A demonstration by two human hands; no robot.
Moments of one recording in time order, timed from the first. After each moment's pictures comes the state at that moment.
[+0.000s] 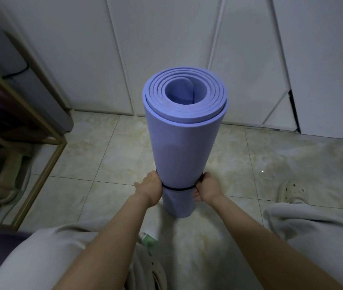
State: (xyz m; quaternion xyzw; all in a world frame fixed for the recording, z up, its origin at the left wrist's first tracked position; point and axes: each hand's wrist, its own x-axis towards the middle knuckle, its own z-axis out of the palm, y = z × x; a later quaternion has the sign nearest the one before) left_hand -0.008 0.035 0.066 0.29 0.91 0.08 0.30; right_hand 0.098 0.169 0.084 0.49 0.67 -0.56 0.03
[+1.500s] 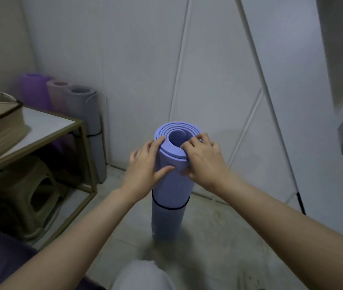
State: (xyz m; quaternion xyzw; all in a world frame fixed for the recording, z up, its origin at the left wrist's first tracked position) left_hand -0.095 -0.084 0.320 0.36 0.83 0.39 -0.18; right_hand -0.012 0.056 0.391 0.04 0.98 0.13 -0.13
